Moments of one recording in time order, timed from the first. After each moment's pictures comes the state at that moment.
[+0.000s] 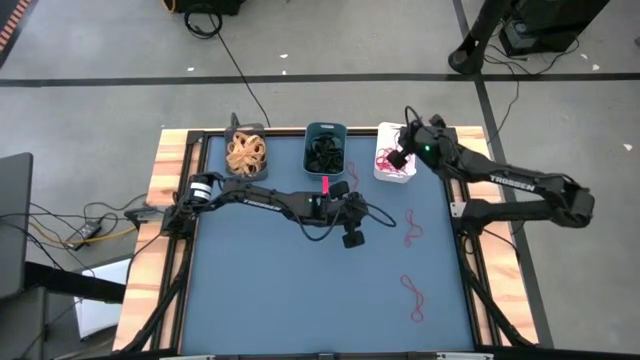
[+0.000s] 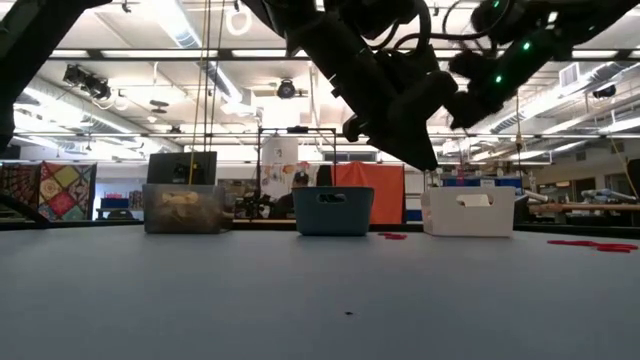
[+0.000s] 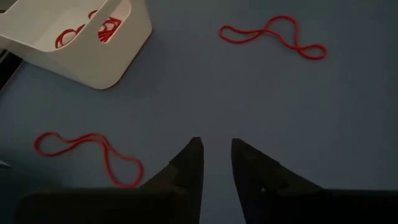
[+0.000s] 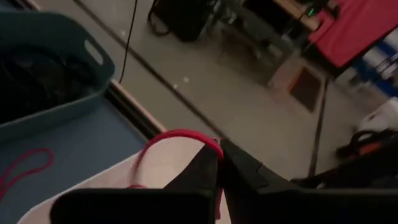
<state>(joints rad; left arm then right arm) -0.05 2.12 1.63 -0.27 -0.34 -0.12 -0.55 1.01 0.65 -0.14 0.58 -0.21</state>
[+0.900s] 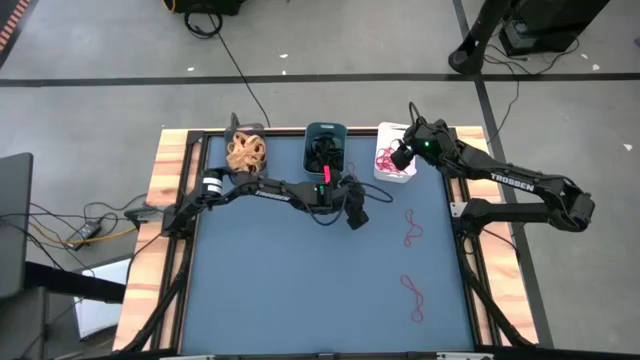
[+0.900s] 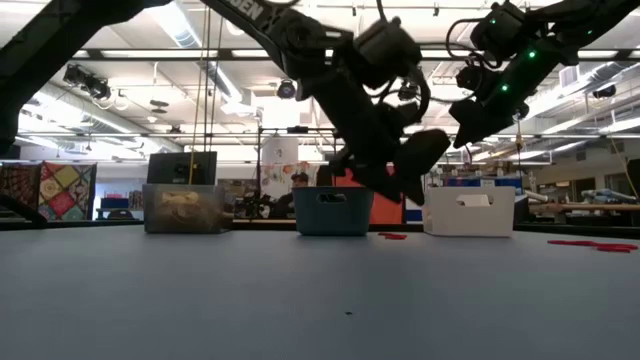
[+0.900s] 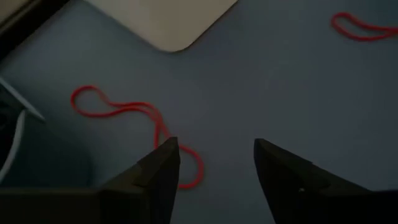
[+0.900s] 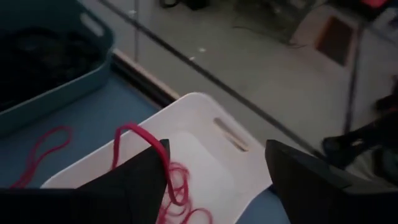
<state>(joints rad) 0.06 2.20 1.63 -0.23 -0.41 -0.30 -0.64 1.00 0.65 -0.28 0.46 -0.02</state>
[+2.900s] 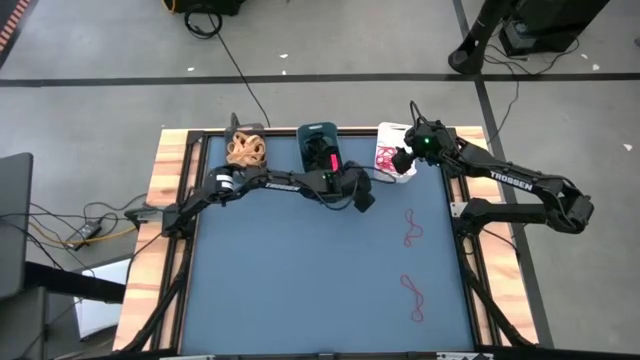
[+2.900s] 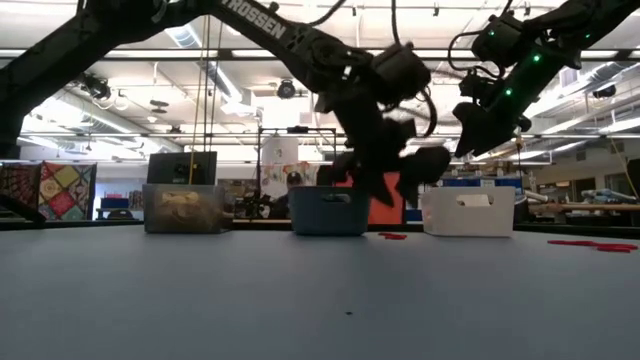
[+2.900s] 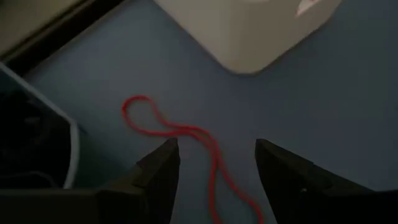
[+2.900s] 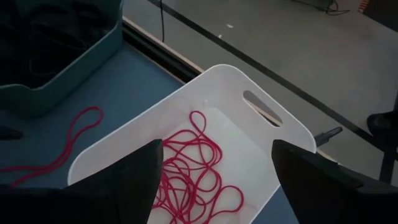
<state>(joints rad) 0.13 2.31 1.82 -0.35 -0.50 -0.41 -0.70 1.01 0.65 -0.35 0.28 0.05</state>
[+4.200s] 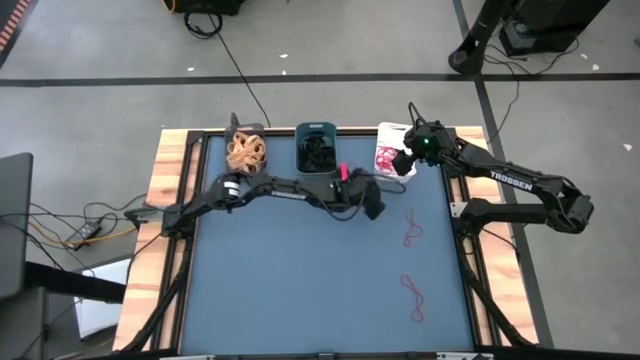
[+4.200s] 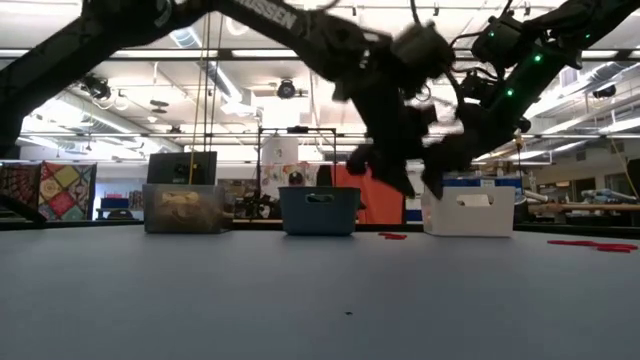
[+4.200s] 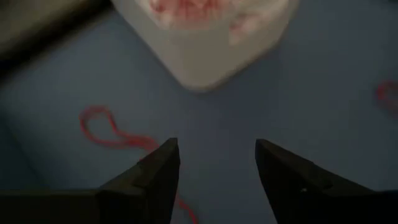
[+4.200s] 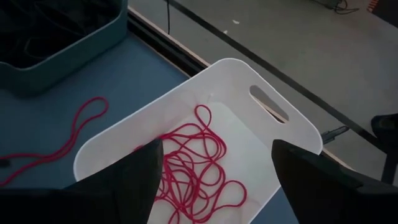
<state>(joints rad) 0.07 2.38 1.96 -0.38 -0.56 -0.47 -0.70 1.01 0.65 -0.37 0.26 0.03</state>
